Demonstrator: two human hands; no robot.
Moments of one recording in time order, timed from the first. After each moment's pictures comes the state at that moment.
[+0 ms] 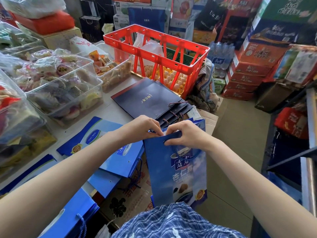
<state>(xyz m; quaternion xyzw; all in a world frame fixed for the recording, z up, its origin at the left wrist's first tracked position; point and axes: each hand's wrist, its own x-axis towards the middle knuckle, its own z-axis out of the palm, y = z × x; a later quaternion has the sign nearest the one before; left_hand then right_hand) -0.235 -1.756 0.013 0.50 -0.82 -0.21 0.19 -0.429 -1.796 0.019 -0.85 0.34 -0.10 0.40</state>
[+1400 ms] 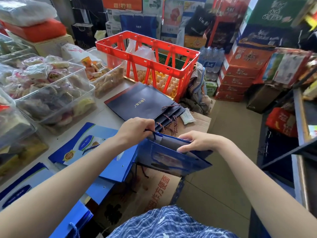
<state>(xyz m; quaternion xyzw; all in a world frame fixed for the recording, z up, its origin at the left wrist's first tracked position) -0.252 -1.757 0.011 0.64 -0.74 -0.14 0.15 -0.480 -1.812 0.017 -0.78 0.43 0.11 0.44</state>
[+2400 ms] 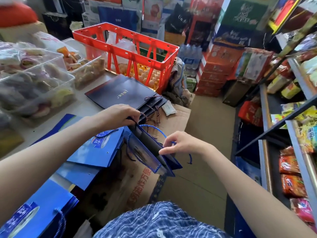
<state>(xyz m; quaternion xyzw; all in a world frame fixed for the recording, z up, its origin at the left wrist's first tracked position) -0.238 -1.744 0.017 0.47 -0.87 -0.11 0.12 -0.497 -1.734 0.004 -0.78 0.46 0.03 0.42</state>
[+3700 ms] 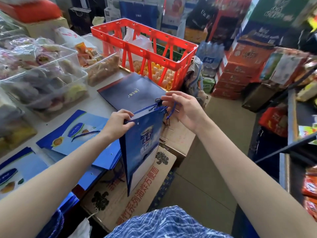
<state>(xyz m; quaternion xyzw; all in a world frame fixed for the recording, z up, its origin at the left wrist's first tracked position) -0.241 -1.756 -0.039 0.69 -0.61 -0.22 0.31 -0.454 -1.816 0.046 -0.45 0.38 -0.39 0.70</state>
